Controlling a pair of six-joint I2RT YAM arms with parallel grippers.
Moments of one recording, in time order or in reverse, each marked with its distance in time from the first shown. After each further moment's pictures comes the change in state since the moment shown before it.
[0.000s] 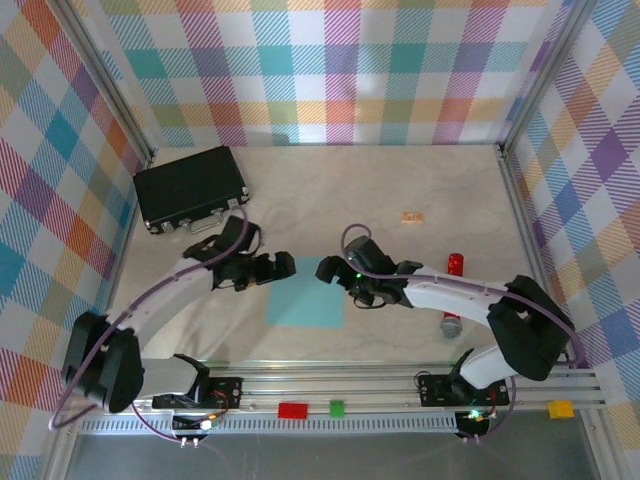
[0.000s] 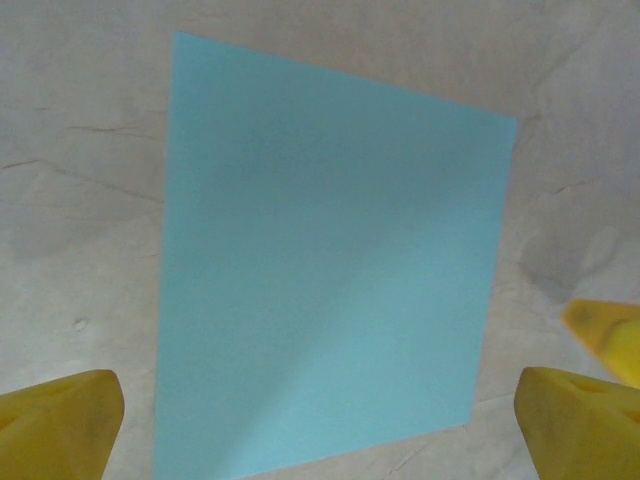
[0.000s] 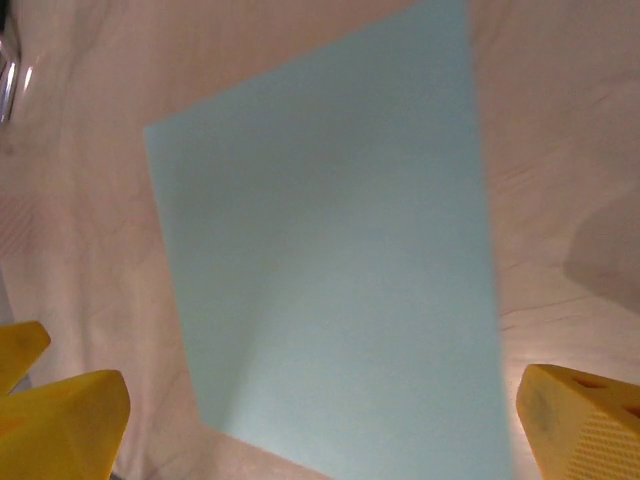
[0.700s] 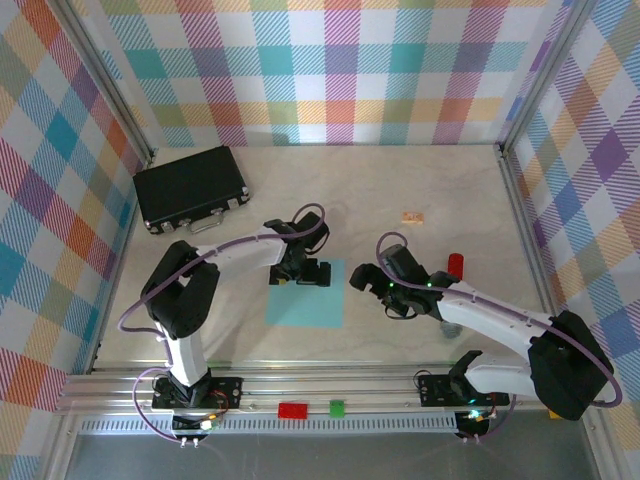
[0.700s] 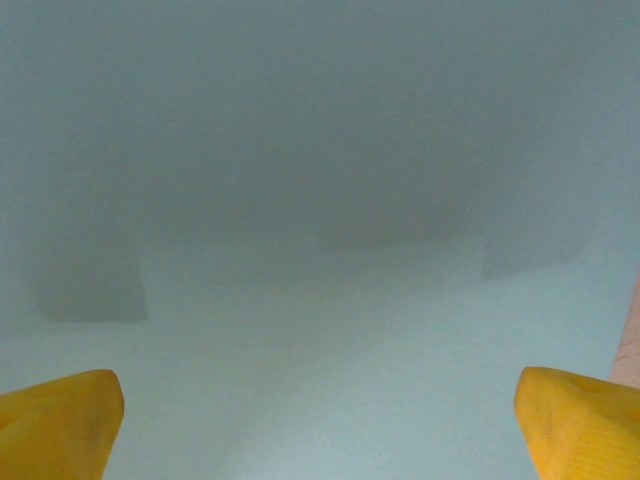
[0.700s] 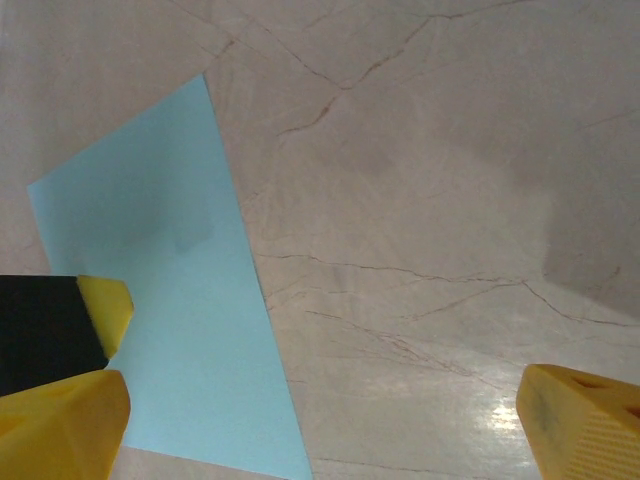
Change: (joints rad) left arm -0.238 0.512 0.374 -0.190 -0.201 0.002; right arm -0.102 -0.247 -0.169 -0.163 0.047 -0.029
